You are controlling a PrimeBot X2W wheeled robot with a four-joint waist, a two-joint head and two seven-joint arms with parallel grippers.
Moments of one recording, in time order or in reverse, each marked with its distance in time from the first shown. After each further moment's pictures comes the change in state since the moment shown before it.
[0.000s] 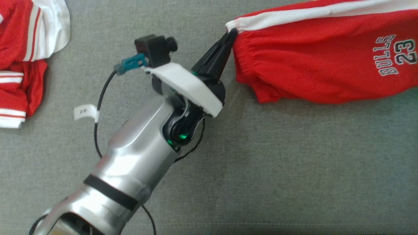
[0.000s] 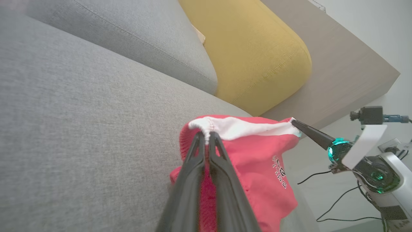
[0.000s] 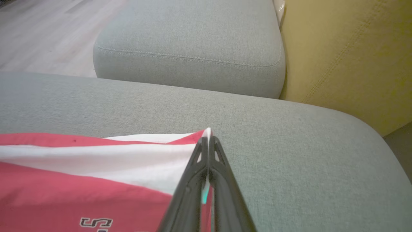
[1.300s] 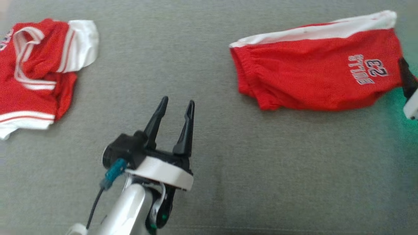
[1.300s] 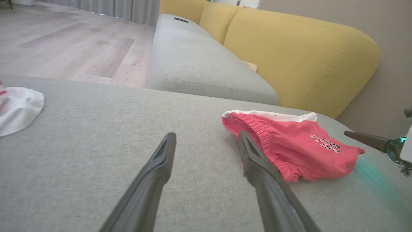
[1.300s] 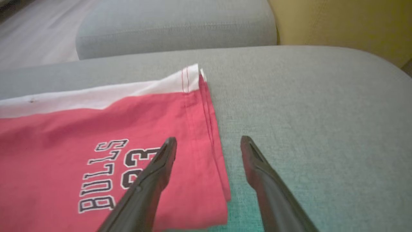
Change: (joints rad) left arm 0.571 0.014 0.311 -0.384 0.695 0.209 -0.048; right arm 0.007 0.147 0.184 0.530 0.014 0.000 -0.377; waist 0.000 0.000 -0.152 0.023
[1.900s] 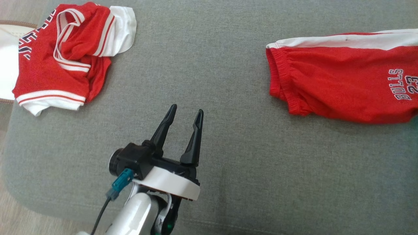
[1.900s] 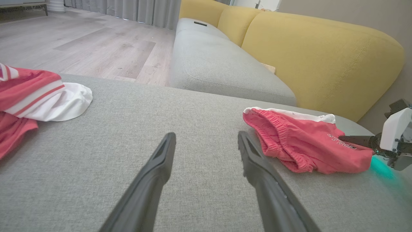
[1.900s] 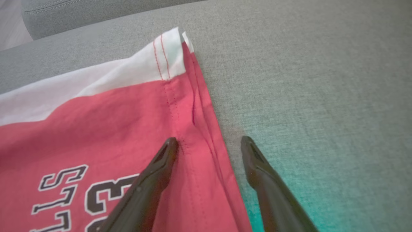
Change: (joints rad) left arm 0.060 -0.006 -0.026 -0.057 0.037 -0.002 0.000; right arm -0.144 0.010 -0.089 0.346 -0.026 0.000 0.087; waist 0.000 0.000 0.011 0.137
